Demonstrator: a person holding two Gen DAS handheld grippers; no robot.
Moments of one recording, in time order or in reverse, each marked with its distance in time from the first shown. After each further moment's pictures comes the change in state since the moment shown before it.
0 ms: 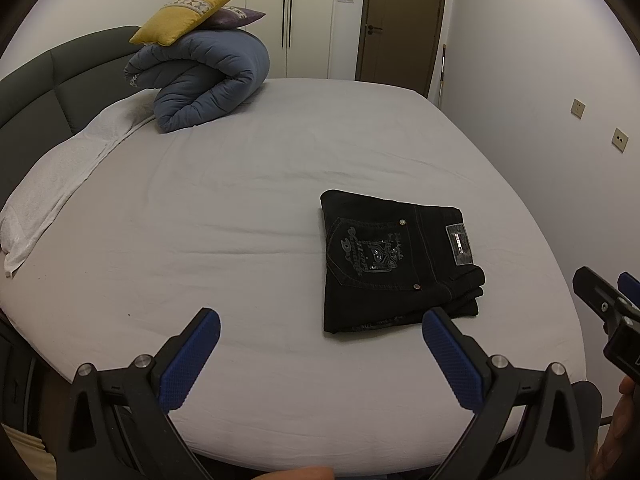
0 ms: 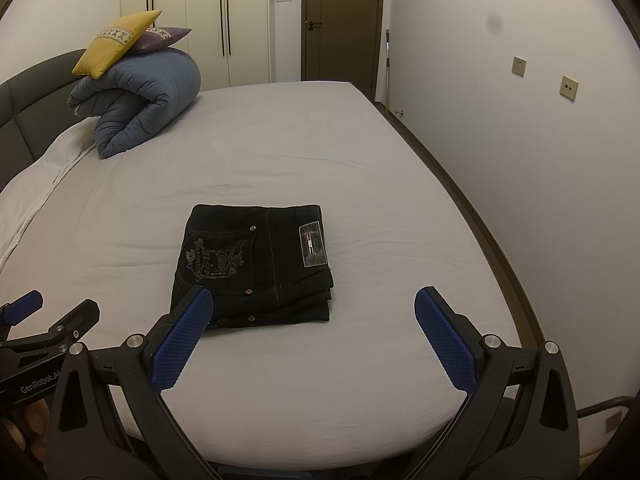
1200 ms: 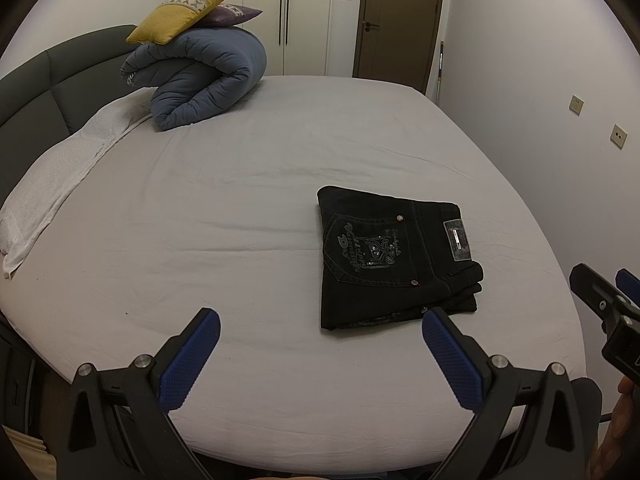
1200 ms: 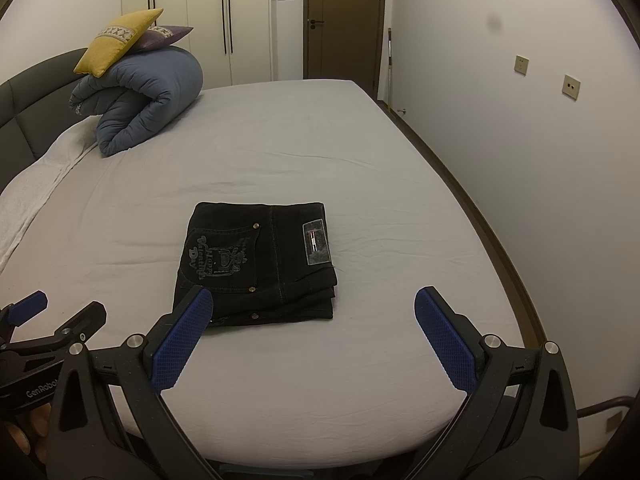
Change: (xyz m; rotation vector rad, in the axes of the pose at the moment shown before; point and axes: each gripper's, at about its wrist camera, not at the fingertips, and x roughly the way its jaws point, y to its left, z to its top) left arm 0.003 -0.005 -0.005 0.007 0.011 -0.007; right arm 0.000 0.001 -0.004 -0.006 0.004 0.009
